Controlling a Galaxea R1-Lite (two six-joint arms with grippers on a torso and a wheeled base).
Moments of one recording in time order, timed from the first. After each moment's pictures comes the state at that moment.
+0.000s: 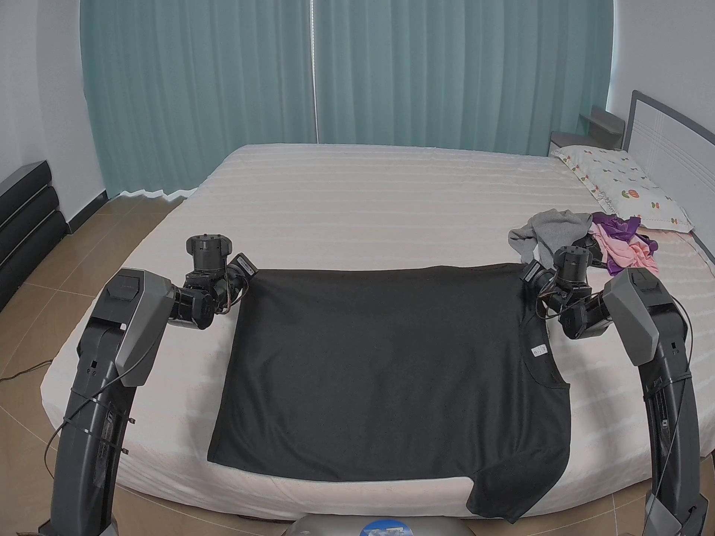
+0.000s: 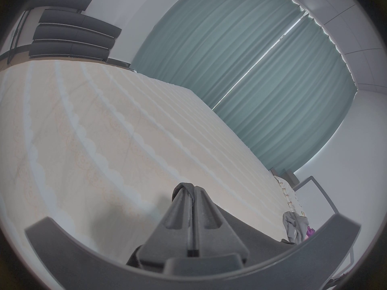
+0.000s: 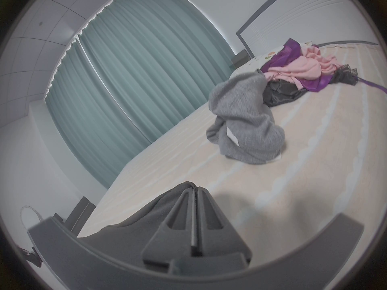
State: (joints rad) left arm -0.08 2.78 -2.00 -0.43 0.02 -0.77; right arm -0.02 2.78 -1.78 -0.75 0.03 0.63
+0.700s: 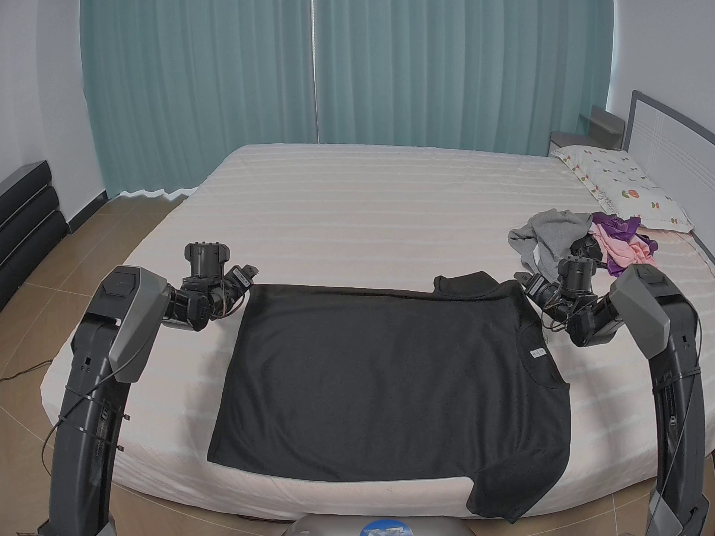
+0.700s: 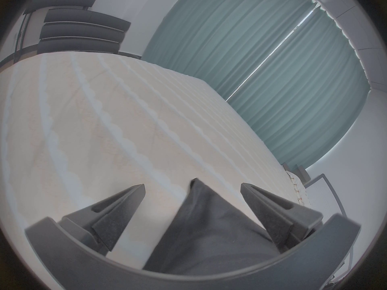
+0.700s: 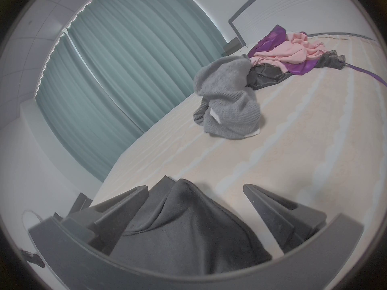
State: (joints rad) left arm -0.07 2.76 -1.94 -0.35 0.03 -0.78; right arm -0.02 2.71 -1.59 -0.75 0.05 0.65
